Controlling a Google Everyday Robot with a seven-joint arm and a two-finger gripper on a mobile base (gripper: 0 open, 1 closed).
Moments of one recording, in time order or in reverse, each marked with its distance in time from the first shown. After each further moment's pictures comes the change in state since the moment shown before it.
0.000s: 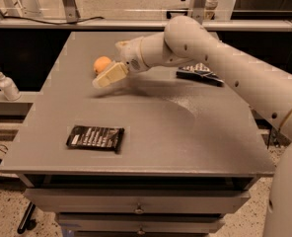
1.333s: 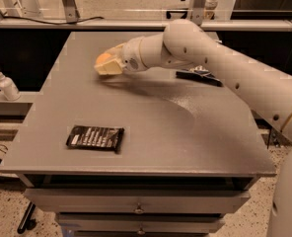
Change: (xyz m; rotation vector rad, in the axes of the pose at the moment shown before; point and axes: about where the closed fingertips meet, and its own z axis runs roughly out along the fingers) arm -0.005 -0.009 0.005 0.058 -0.032 0.038
